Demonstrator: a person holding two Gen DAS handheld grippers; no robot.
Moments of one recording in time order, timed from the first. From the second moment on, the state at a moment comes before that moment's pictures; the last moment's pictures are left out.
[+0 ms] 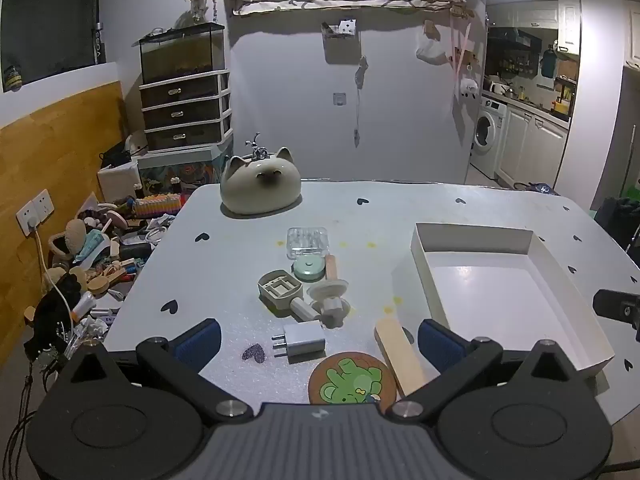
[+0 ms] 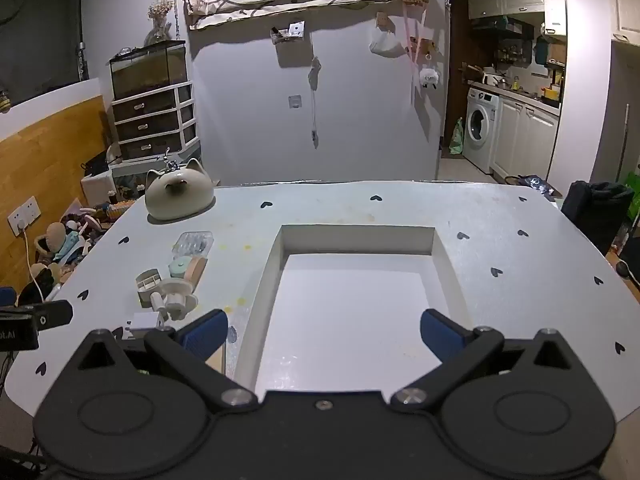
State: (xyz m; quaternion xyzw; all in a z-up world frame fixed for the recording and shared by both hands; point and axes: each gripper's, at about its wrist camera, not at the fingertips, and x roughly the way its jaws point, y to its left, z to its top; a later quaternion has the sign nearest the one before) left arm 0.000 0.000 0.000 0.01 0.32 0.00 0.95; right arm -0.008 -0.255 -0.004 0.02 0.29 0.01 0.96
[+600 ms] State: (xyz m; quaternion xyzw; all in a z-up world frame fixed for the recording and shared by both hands) left arm 0.000 0.000 0.000 0.01 0.32 0.00 0.95; right arm -0.008 -0.255 -0.004 0.02 0.30 0.01 0.96
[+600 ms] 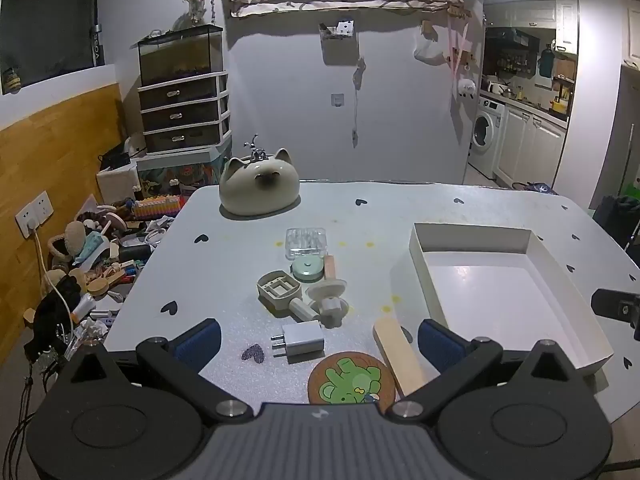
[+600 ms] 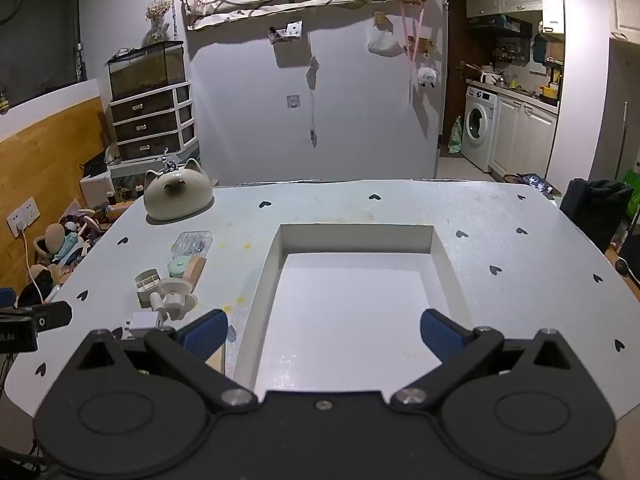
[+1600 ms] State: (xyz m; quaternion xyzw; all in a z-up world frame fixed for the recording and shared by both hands) left arm -0.004 -0.006 0.004 0.02 0.32 -0.01 0.95; right arm -0.011 -0.257 -0.007 0.02 0.29 0.01 0.96
